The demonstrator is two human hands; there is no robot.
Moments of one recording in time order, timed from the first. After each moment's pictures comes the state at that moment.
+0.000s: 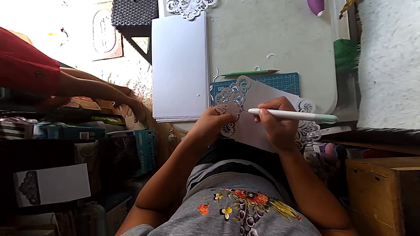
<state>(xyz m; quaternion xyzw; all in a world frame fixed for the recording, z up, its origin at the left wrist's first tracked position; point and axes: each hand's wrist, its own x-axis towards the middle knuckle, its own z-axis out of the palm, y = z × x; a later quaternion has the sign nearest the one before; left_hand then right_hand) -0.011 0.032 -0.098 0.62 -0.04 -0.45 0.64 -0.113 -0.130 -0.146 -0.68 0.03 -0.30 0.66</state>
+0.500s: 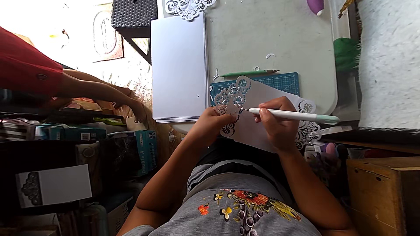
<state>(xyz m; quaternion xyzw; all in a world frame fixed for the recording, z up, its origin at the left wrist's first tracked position) -0.009 0.031 -0.099 0.63 -0.04 -0.45 0.64 -0.113 -0.129 -0.146 -0.68 0.03 -0.31 0.66</state>
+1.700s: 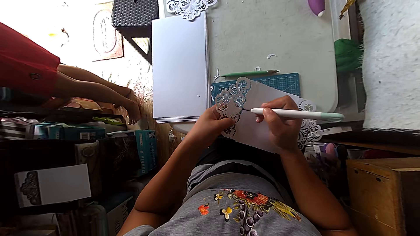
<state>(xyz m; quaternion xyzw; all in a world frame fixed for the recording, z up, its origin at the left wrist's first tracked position) -0.010 0.040 -0.098 0.65 -0.09 -0.43 0.62 -0.109 -0.133 -0.152 -0.63 0.02 -0.31 0.71</state>
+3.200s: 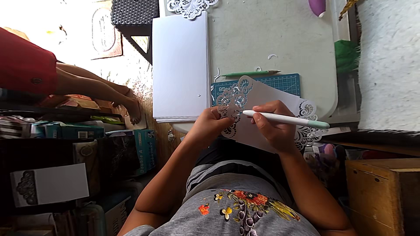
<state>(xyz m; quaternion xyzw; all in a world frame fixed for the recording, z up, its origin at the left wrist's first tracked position) -0.010 0.042 -0.098 0.65 -0.09 -0.42 0.63 -0.109 -0.131 -0.147 -0.69 -0.04 -0.29 0.66</state>
